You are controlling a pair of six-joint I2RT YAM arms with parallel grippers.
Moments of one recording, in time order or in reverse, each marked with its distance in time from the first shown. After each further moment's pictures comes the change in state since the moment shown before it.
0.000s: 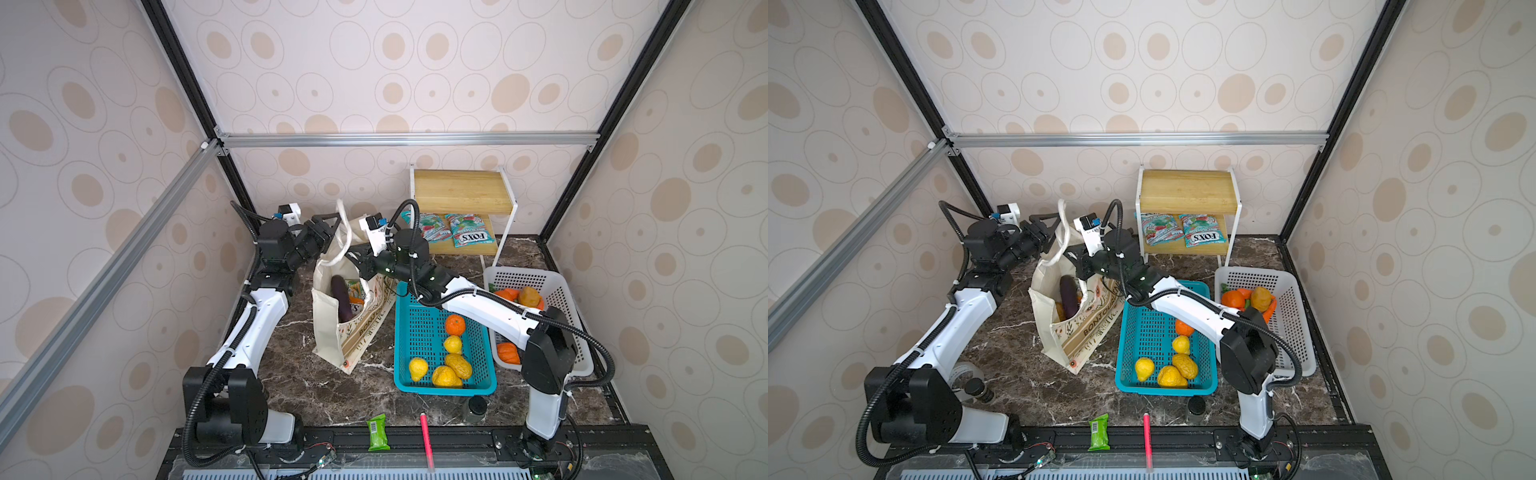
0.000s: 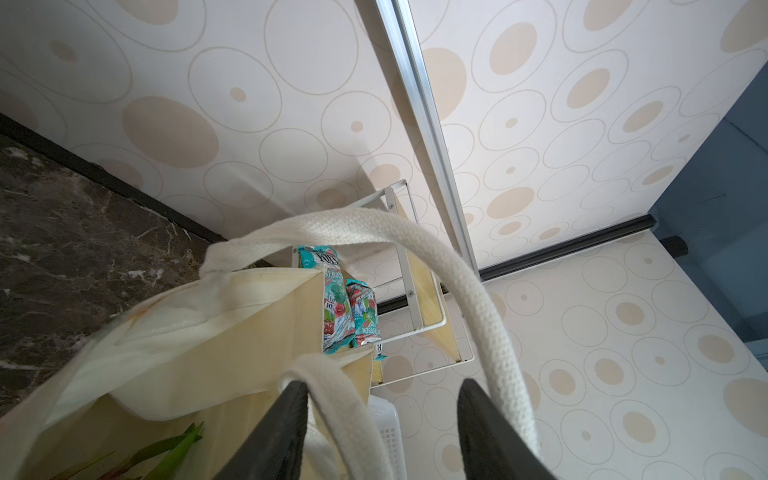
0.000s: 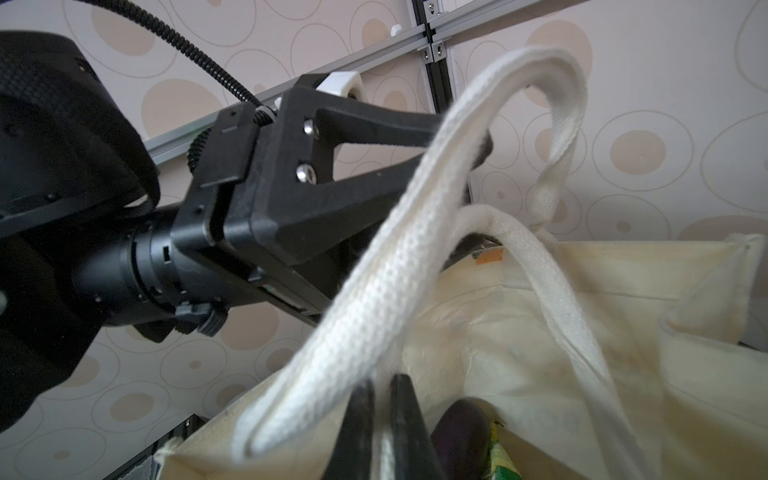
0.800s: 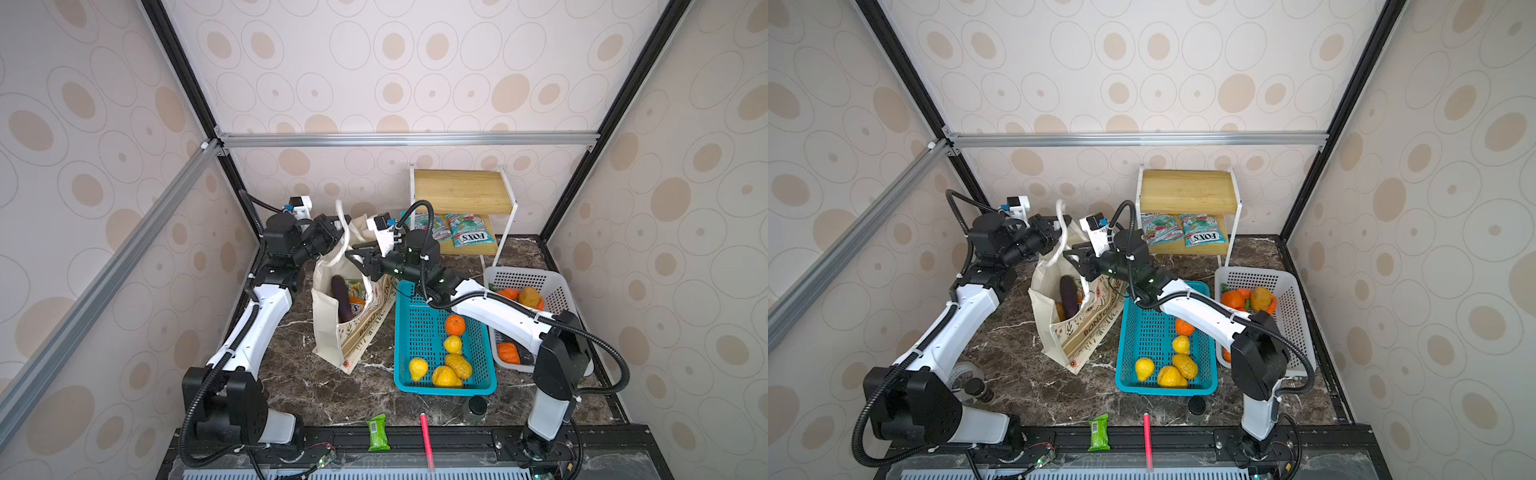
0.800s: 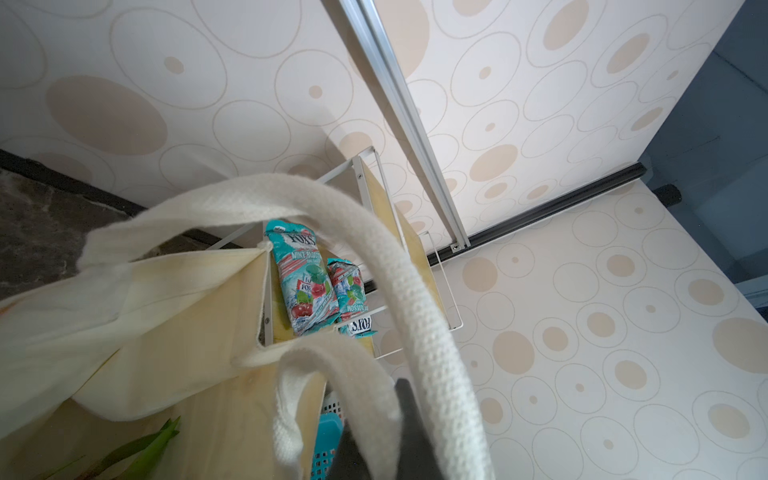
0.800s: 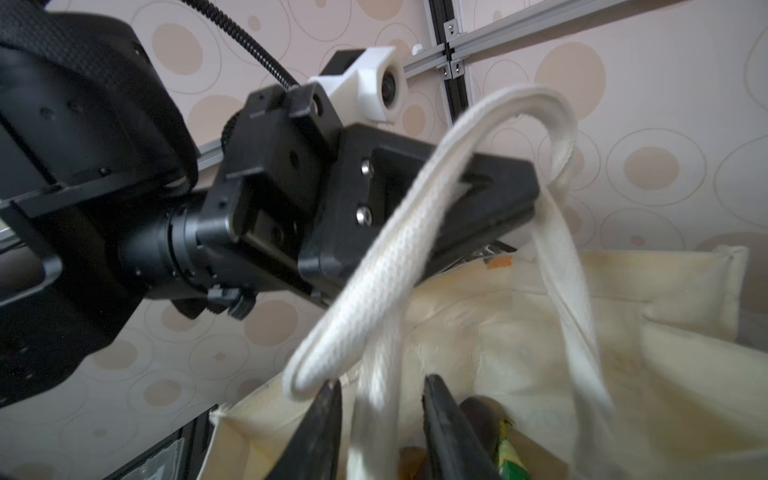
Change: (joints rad) left arm -0.039 -0.002 0.086 -0.065 0.018 0.077; right arm -0.031 -0.102 -0.115 0.053 -0.088 0.027
